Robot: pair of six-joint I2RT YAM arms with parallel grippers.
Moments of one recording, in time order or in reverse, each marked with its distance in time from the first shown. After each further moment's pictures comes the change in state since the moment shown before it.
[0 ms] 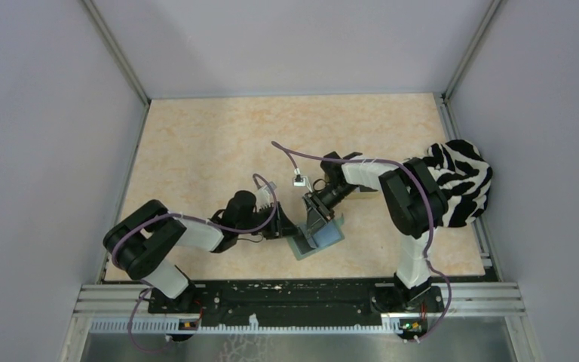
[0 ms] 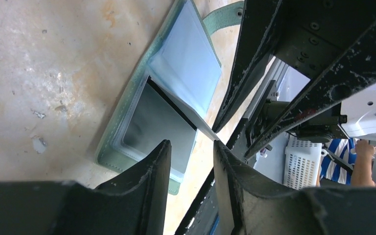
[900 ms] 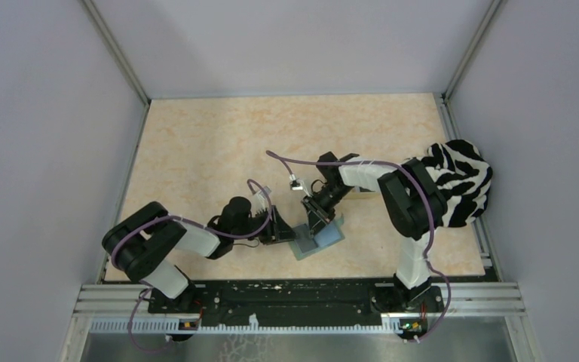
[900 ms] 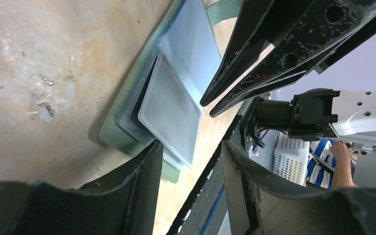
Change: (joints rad) left arm 0.000 0.002 -0.092 0.131 0.004 -0.086; right arm 0.033 -0.002 0.000 0.048 0.182 0.007
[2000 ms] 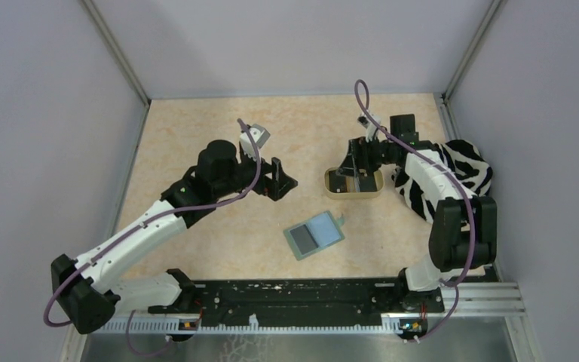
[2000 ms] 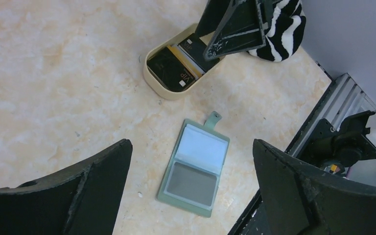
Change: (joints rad) left arm 0.001 -0.456 0.655 -1.003 -0.313 0.700; right arm -0.457 -0.373 -0.025 0.361 0.106 0.322
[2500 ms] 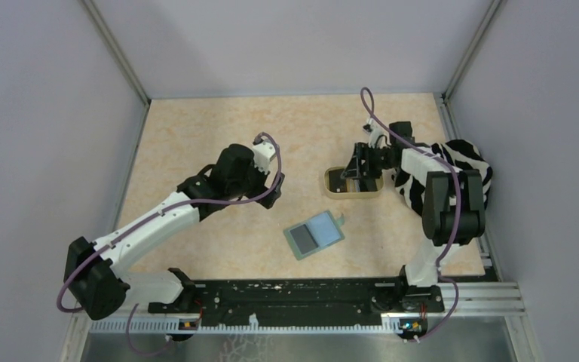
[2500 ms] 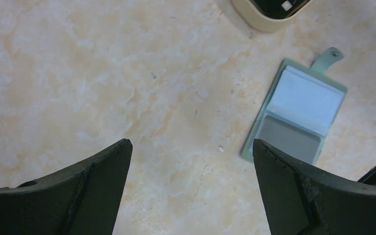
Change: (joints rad) left arm 0.011 0.105 0.033 -0.221 -0.195 0.282; right arm -0.063 0.193 -0.035 0.074 0.016 0.163
